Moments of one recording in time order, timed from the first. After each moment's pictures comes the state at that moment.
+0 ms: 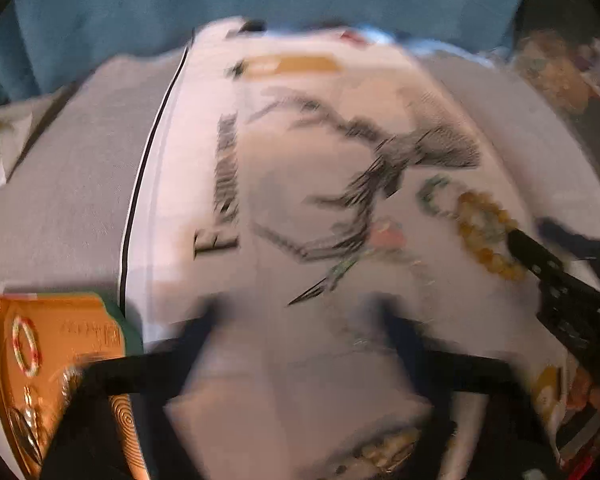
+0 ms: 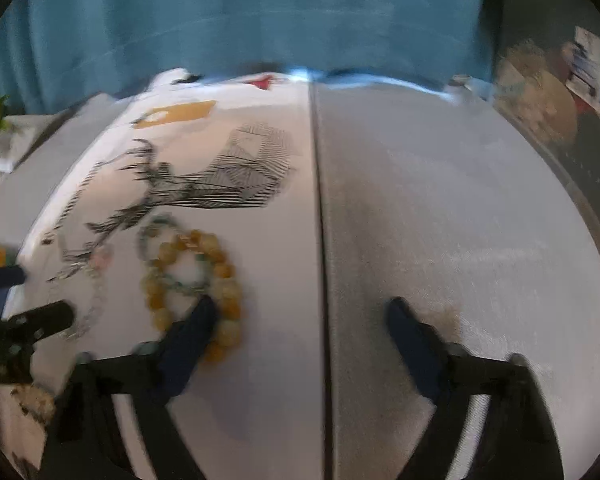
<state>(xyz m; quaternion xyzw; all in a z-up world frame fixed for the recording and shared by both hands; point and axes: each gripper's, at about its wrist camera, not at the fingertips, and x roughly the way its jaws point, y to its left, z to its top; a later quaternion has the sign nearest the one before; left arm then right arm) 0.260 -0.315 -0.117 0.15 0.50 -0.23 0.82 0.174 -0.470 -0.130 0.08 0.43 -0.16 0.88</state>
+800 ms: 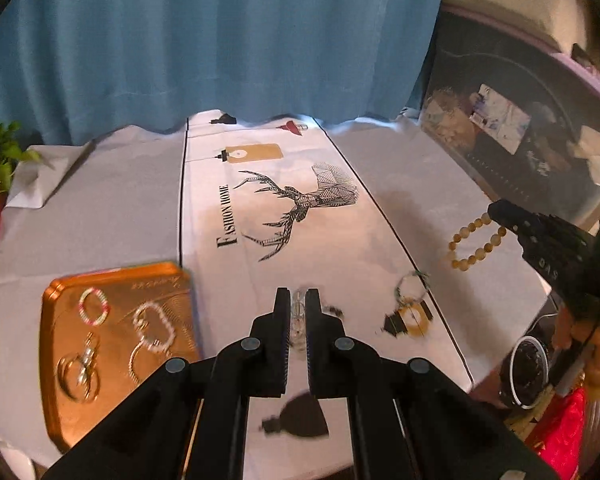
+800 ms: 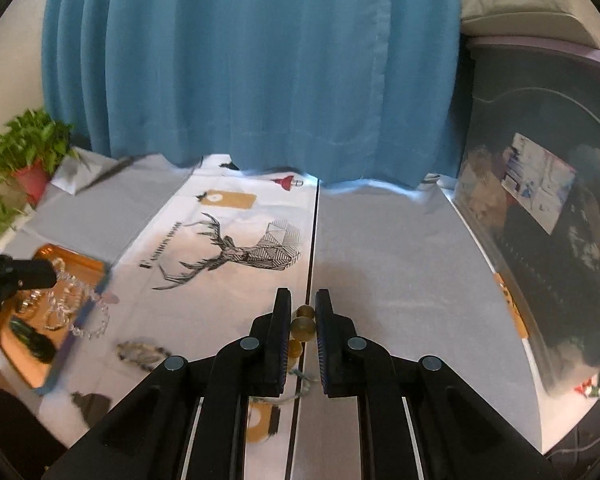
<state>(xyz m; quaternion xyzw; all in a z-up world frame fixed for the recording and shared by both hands) 0.134 -0.225 0.031 0.10 0.42 -0.32 0.84 0.045 -0.431 0.025 0.03 0.33 -0.15 0.93</state>
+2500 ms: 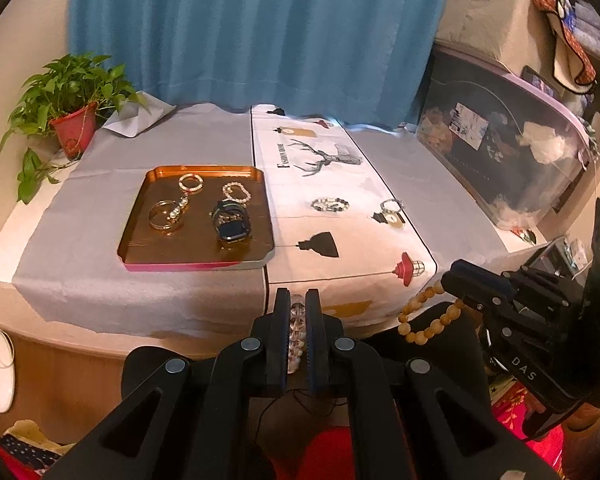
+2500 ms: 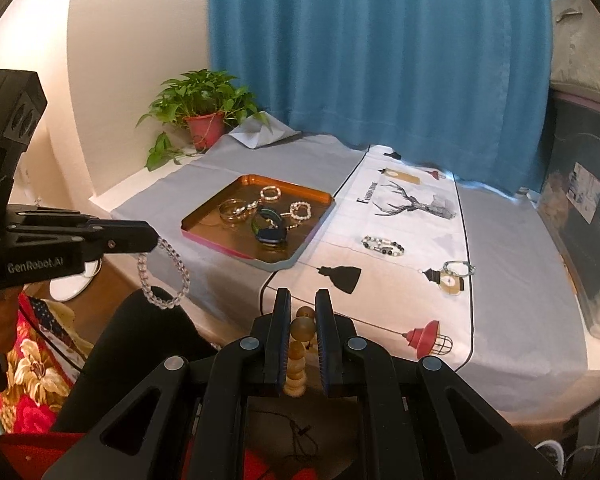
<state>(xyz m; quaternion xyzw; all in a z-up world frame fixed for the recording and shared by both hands) -0.074 -0.028 0.060 0.03 0.40 -0.28 0.87 -0.156 -0.164 0.053 0.00 0.33 0.02 0.94</state>
